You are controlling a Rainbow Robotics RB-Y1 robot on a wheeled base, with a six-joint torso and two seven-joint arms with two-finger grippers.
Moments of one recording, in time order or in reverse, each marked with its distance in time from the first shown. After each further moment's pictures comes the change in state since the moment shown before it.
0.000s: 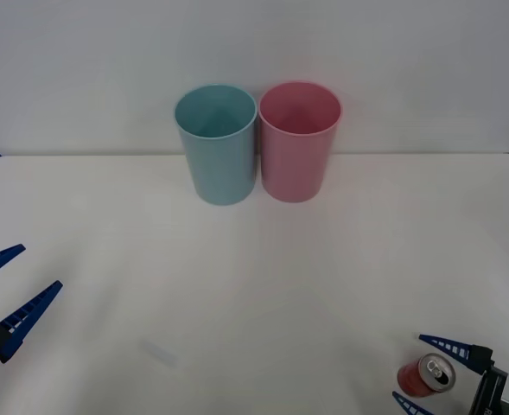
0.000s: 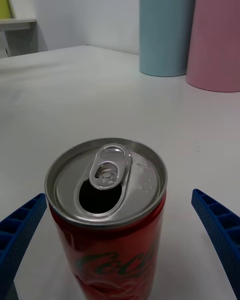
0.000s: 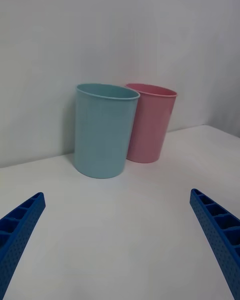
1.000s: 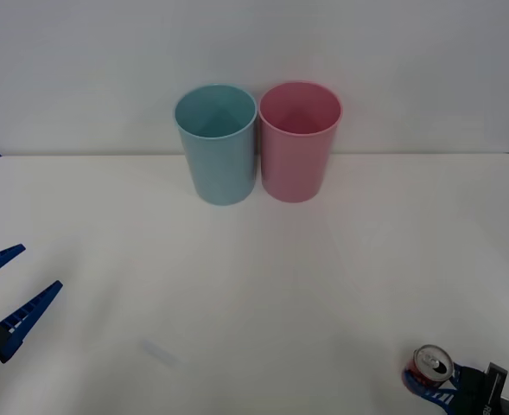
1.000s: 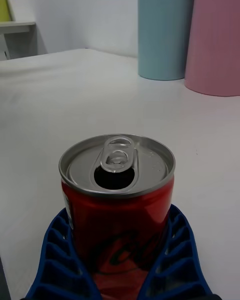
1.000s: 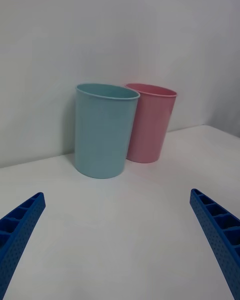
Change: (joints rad) right arm -0.002 -0.002 0.007 -0.008 -0.018 0.003 0.002; left arm 0.000 0.000 0.000 0.000 0.000 0.000 0.000
